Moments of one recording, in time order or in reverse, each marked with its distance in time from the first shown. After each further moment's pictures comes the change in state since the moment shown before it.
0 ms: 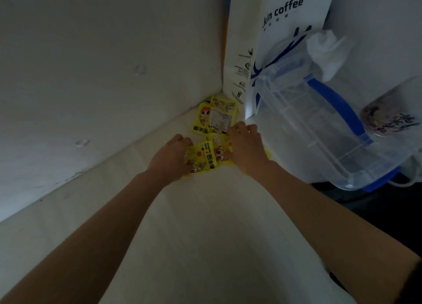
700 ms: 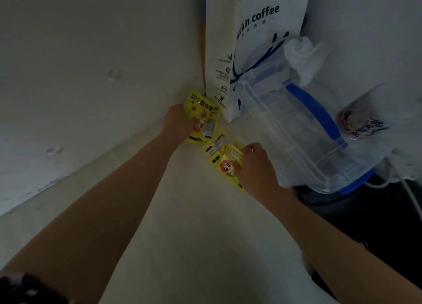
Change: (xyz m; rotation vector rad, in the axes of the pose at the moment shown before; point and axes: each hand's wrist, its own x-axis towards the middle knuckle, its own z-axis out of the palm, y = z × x) left_hand 0.088 0.056 -0.015 -0.715 0.205 -0.296; right_hand -0.051 0.037 -0.010 0.116 -0.049 0.219
